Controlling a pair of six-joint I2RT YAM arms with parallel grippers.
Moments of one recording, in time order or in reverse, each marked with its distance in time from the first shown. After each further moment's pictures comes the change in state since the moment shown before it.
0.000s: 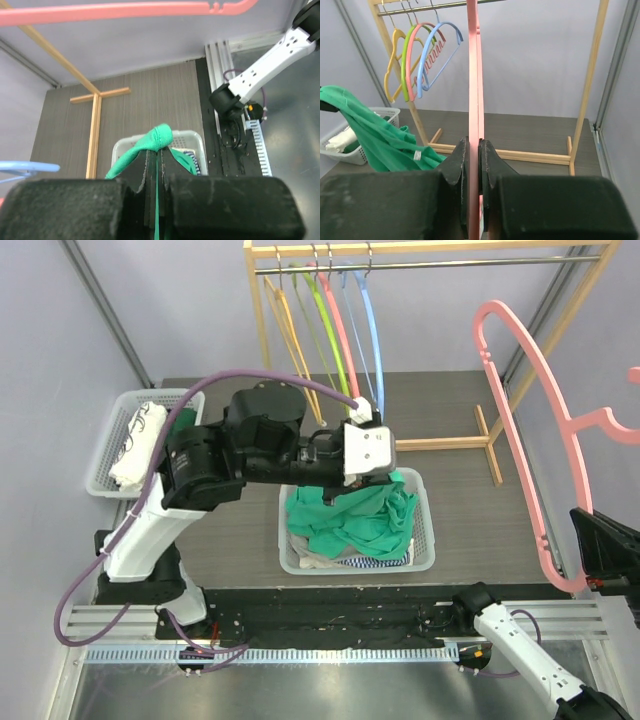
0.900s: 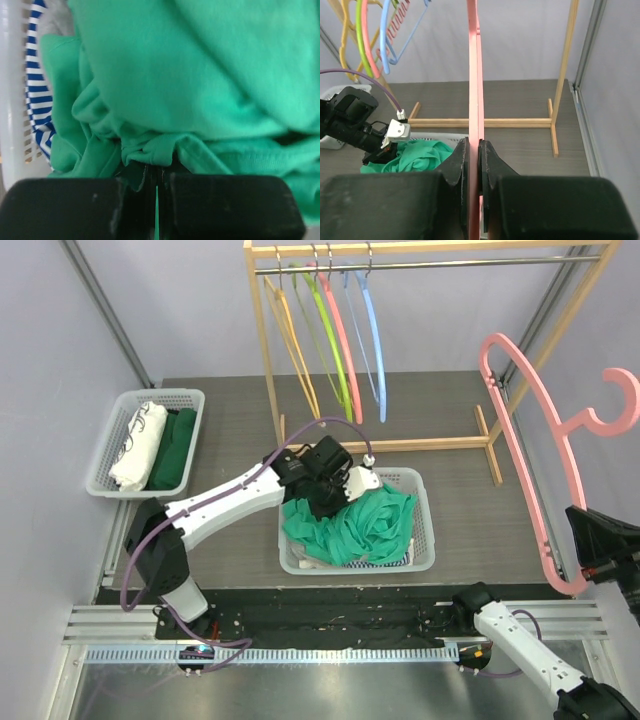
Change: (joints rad) left arm 0.296 -0.010 -1.064 0.279 -0.101 -0.009; right arm 0.000 0.081 0.087 -0.191 0.111 0.037
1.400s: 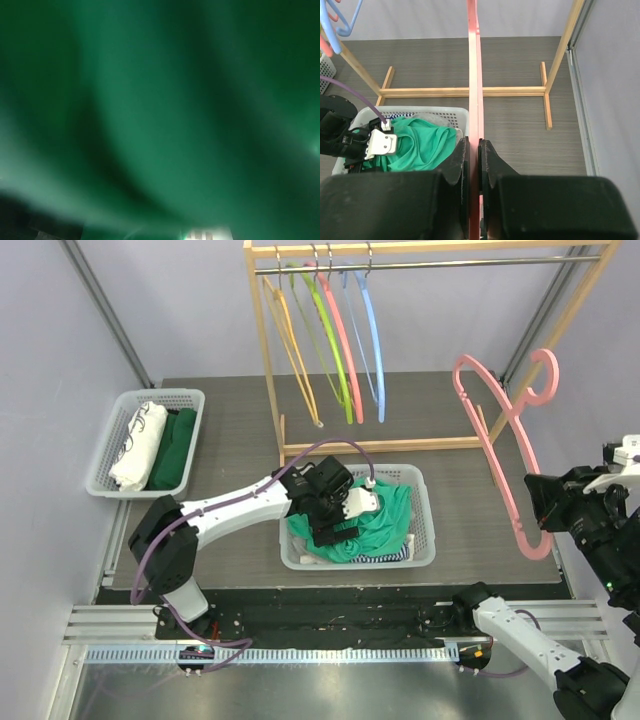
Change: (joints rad) left arm -0.013 0.032 -0.179 0.140 -0.041 0.113; right arm 0.000 0.195 -0.049 -0.033 0.058 0.029
